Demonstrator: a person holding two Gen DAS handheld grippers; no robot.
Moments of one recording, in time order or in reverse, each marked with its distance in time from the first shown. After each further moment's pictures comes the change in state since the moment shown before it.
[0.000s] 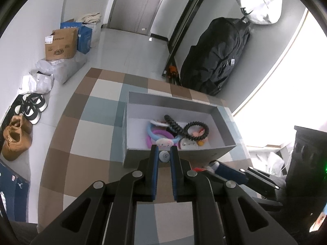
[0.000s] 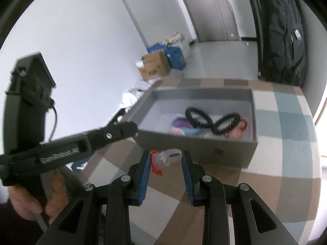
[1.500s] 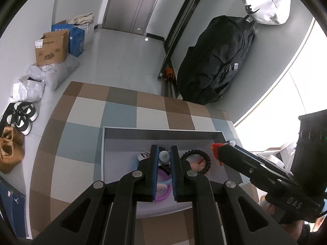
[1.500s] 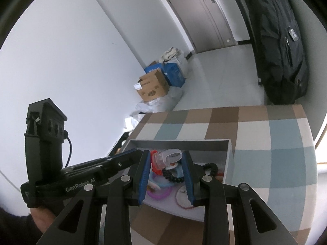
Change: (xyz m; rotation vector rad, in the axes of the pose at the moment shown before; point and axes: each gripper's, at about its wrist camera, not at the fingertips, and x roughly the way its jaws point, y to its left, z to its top) left arm 0.046 -0.012 0.042 0.008 0.009 -0.007; right arm 0.014 -0.060 0.057 0.107 -0.083 0.069
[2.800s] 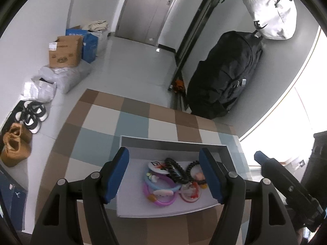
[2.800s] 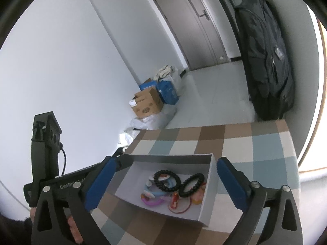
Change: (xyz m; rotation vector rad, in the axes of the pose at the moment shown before) left arm -0.017 0.005 0.000 -0.052 -0.094 0.072; right arm -0.038 0.004 0.002 -0.023 -0.139 -0.054
